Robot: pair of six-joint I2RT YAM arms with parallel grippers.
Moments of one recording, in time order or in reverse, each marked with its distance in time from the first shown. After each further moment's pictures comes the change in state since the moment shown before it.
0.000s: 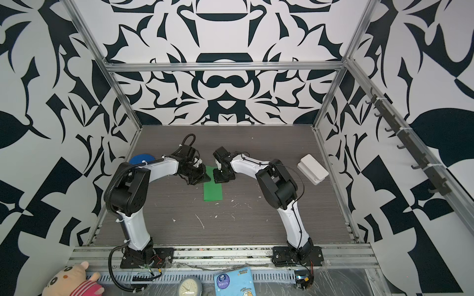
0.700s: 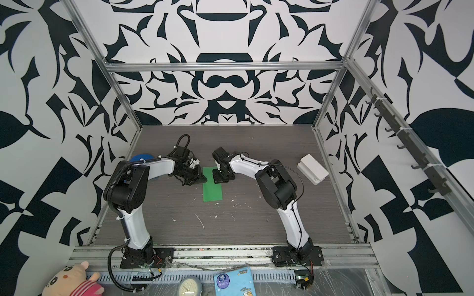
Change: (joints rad) left arm 0.069 0.018 -0.030 0.011 0.058 0.153; right arm 0.009 0.004 0.006 -0.008 0.026 0.009
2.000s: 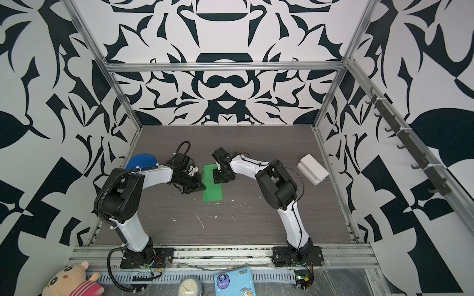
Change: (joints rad) left arm -0.053 -0.125 -0.163 0.024 -0.053 -0.074; right arm 0.000 -0.005 -0.014 0.016 0.000 0.030
